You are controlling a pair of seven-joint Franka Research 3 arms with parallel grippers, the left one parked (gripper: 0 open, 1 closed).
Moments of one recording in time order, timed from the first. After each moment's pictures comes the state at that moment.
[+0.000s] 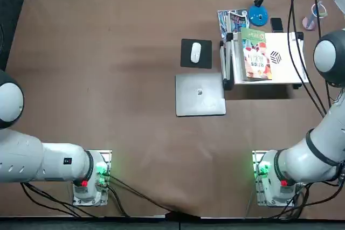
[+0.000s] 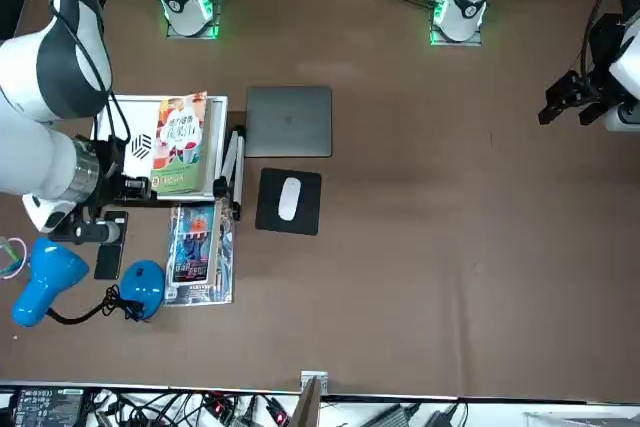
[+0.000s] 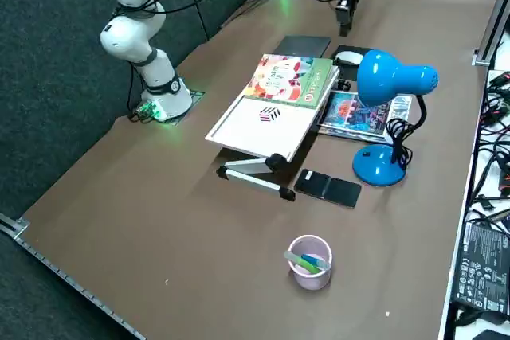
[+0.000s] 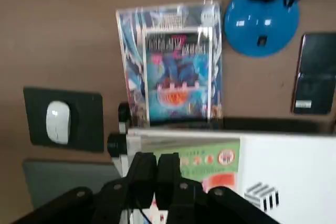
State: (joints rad) arm 0.12 0.45 0.01 -1.26 0.13 1.60 0.12
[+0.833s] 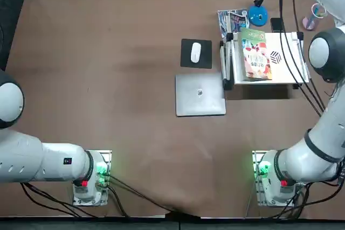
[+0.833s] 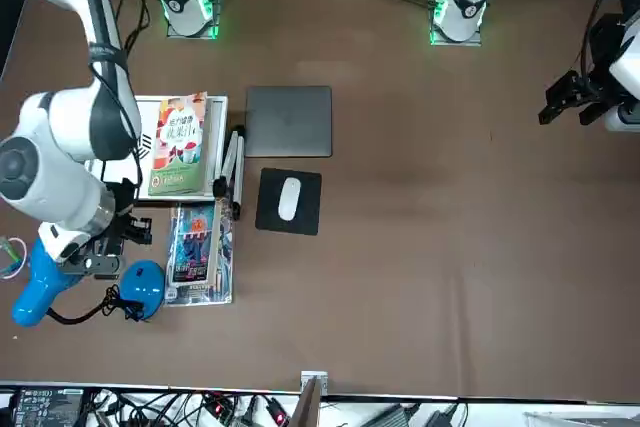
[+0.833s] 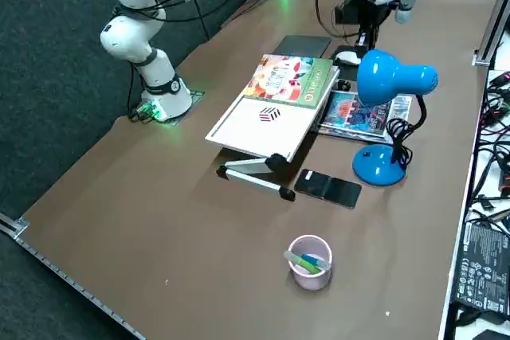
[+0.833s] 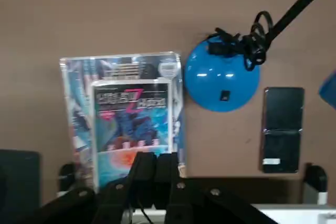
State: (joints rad) arm 0.11 0.52 0.00 -1.37 -0.01 1.92 0.12
